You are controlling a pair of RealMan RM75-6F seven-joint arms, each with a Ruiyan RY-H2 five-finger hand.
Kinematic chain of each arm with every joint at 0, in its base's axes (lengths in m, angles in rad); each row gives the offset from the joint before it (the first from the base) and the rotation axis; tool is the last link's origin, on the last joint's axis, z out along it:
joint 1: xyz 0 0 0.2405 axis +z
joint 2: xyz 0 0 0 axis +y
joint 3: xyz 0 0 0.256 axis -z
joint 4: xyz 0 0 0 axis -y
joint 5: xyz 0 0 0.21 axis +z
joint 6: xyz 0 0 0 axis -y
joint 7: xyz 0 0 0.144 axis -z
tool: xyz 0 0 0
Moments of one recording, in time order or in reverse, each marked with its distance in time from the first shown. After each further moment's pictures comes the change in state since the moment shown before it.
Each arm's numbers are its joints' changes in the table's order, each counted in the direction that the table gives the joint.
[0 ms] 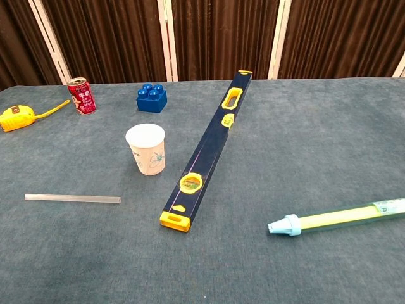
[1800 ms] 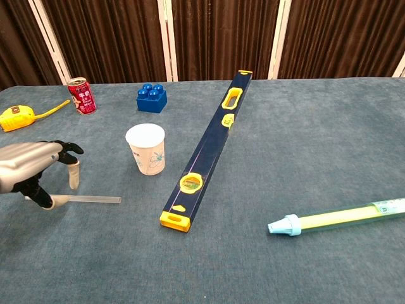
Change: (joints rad) left arm -0.370 -0.485 0.118 -0.079 -0.508 0.383 -0.497; right arm 0.010 0.015 0.006 0.001 0.004 0.031 -0.056
